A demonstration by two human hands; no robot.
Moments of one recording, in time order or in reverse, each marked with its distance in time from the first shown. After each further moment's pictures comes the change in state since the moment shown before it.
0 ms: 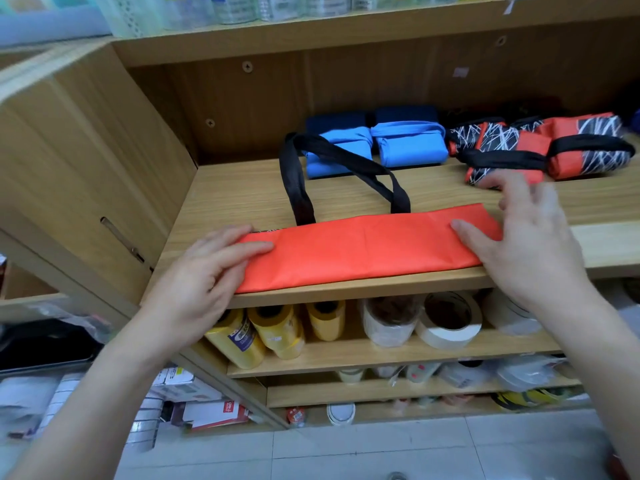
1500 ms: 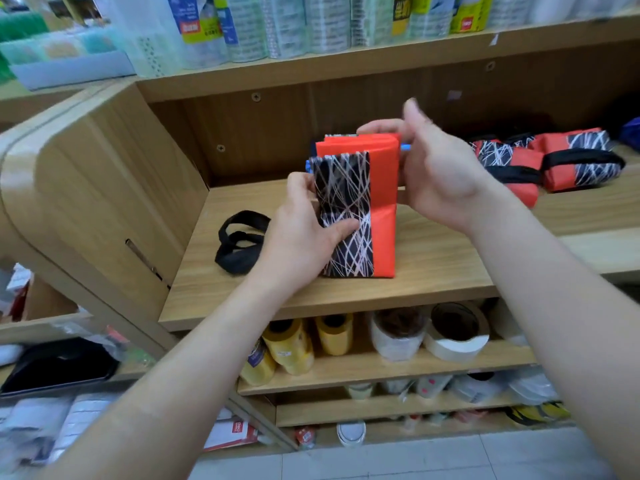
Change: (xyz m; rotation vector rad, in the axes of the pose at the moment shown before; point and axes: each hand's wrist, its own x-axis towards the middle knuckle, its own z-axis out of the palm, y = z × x) left_hand 0.081 0.091 0.023 -0.368 0.115 -0.243; right_hand 0.073 -0.091 0.002 1.196 -0.643 -0.082
